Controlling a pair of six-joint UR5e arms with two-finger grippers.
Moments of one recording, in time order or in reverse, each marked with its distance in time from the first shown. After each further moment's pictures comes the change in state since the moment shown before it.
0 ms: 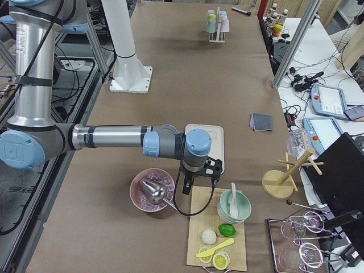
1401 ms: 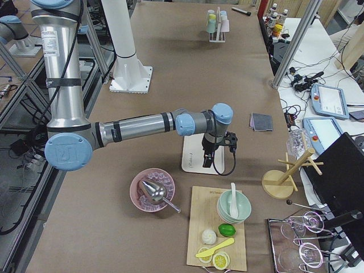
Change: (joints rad) left arm -0.001 0.000 -0.003 0.000 -0.002 0.000; right arm -0.300 0.200 -0.093 0.068 -0.086 0.146
